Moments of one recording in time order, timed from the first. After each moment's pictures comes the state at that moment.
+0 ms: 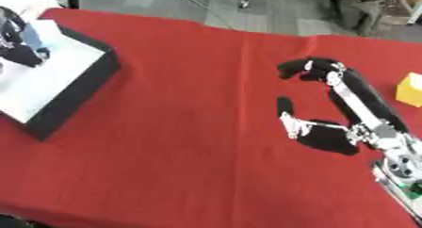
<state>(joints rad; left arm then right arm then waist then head) -0.78 0.81 -0.18 -1.16 -0.58 0.59 -0.03 -0.57 -0.51 0.52 -1.98 0.29 0.28 -0.06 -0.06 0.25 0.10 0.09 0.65</state>
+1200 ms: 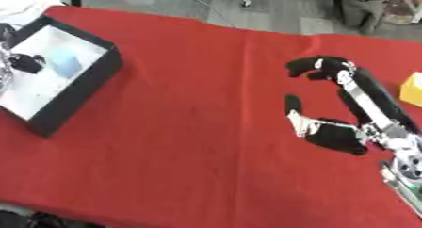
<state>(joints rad) -0.80 0.76 -0.14 -1.09 -0.65 0.58 -0.03 -0.56 -0.52 0.50 -1.98 0.27 0.27 -0.09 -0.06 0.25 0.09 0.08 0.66</state>
